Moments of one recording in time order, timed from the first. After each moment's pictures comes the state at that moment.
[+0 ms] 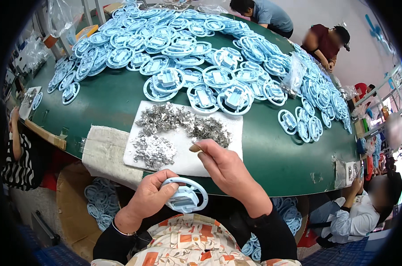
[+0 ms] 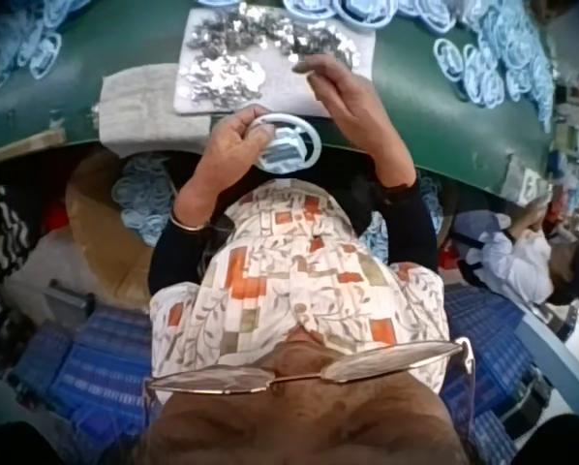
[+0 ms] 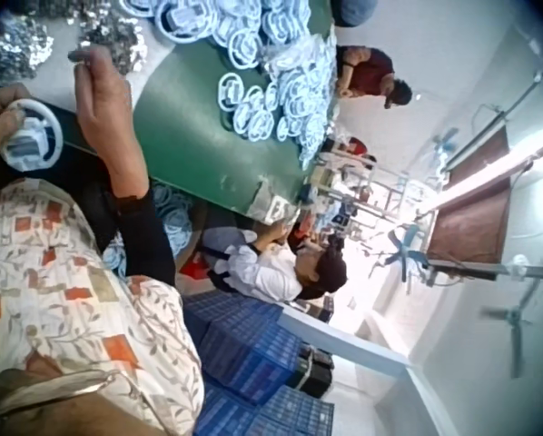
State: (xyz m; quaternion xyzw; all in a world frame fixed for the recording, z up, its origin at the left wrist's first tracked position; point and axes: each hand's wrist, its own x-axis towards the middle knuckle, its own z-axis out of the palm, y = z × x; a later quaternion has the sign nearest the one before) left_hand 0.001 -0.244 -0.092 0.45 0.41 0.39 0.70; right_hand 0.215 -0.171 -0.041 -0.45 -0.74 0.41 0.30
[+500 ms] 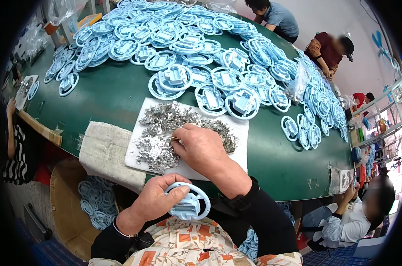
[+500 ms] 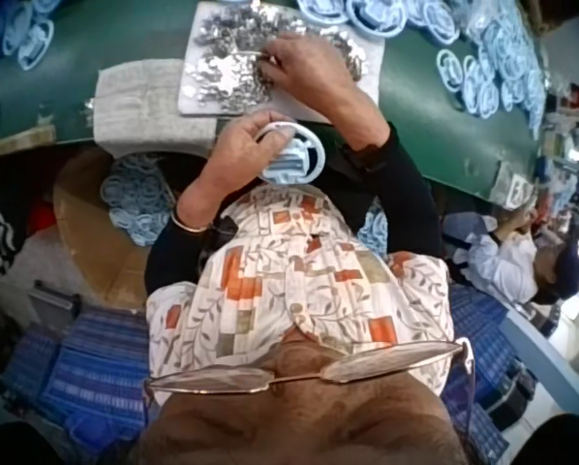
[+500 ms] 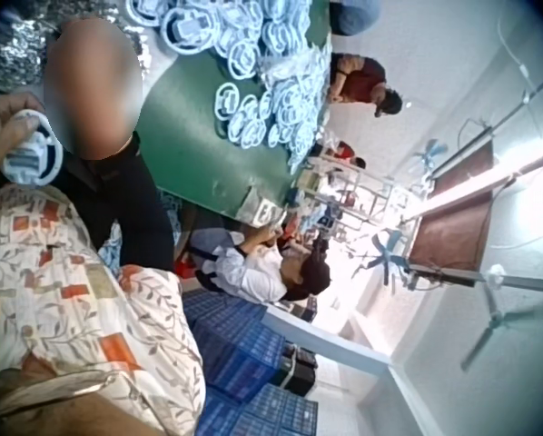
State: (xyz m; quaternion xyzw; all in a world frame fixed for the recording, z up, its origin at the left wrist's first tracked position) left_hand -0.001 -0.236 -0.087 0.45 0.44 0.37 0.69; right_hand 0.148 -0.115 -0.060 -0.44 -0.87 0.20 0.13
